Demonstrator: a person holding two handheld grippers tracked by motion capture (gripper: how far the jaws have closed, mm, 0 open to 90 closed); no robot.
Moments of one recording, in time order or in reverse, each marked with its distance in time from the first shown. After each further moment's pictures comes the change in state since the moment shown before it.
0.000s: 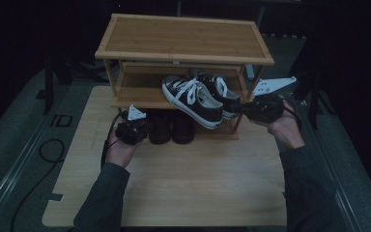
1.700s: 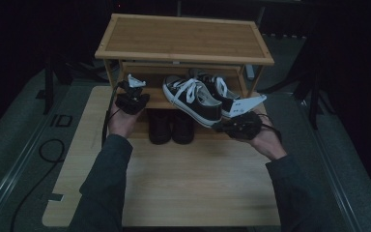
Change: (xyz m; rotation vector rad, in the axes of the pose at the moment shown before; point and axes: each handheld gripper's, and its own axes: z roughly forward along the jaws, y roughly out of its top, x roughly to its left) left arm 0.038 0.066 0.013 -0.032 0.125 -0.020; right arm 0.039 -0.014 0.048 0.070 0.132 -0.104
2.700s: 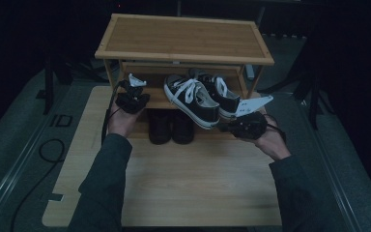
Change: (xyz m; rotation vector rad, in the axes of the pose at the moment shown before) left arm 0.000 0.002 0.000 0.020 0.000 0.020; right arm -0.008 -0.012 -0.007 -0.019 -0.001 0.024
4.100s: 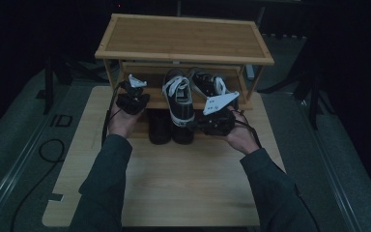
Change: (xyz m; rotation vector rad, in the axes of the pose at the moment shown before) left arm -0.003 -0.002 0.000 -0.011 0.018 -0.019; right arm 0.018 0.047 0.060 -0.075 0.119 -0.087
